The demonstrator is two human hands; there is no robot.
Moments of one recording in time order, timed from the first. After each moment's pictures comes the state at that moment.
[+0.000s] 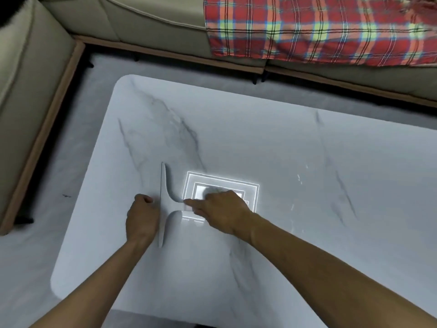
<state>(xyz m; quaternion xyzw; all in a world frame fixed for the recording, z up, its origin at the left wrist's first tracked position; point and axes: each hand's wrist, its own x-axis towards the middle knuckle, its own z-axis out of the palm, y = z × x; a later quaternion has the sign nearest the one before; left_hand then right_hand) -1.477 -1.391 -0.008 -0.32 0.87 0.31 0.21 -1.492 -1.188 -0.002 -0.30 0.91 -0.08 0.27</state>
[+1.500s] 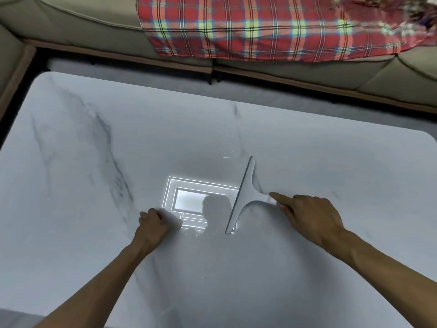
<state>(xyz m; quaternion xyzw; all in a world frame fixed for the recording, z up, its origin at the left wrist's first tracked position) -1.405 -1.126 -0.041 -0.21 0.87 0.22 0.38 -1.387 -0.767 0.029 -0.04 0.97 -0.04 0.25</state>
